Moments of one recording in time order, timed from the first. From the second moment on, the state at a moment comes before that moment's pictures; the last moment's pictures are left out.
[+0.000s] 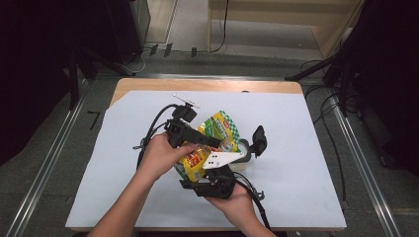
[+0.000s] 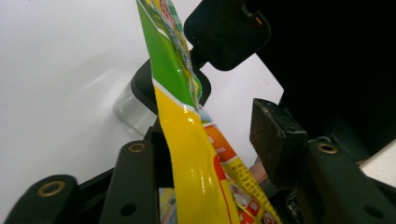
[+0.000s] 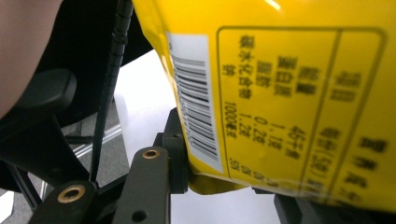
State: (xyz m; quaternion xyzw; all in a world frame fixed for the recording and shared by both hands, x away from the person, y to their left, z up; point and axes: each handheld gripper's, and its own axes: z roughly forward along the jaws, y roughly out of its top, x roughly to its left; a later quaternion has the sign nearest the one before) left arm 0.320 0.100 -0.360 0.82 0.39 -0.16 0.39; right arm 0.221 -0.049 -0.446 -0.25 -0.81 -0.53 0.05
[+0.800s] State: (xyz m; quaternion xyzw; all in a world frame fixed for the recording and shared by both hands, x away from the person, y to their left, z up) left arm 0.315 0.086 -0.362 0.82 0.40 -0.12 0.38; right arm 0.222 -0.043 -0.452 -0.26 -0.82 -0.51 0.02
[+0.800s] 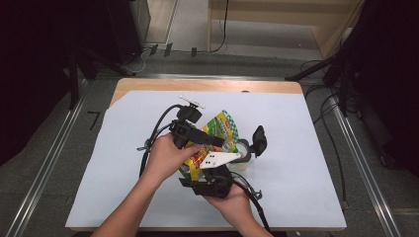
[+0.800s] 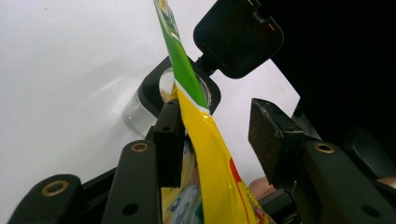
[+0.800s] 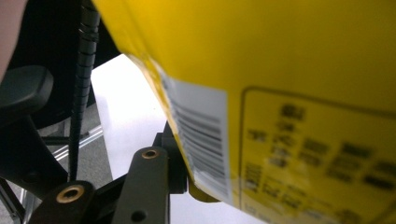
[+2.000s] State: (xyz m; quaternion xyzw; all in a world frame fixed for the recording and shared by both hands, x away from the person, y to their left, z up) left arm 0.326 0.070 -0.353 0.86 0.39 -0.12 0.32; right arm 0.225 -0.046 -0.449 -0.27 -0.80 -0.53 0.06
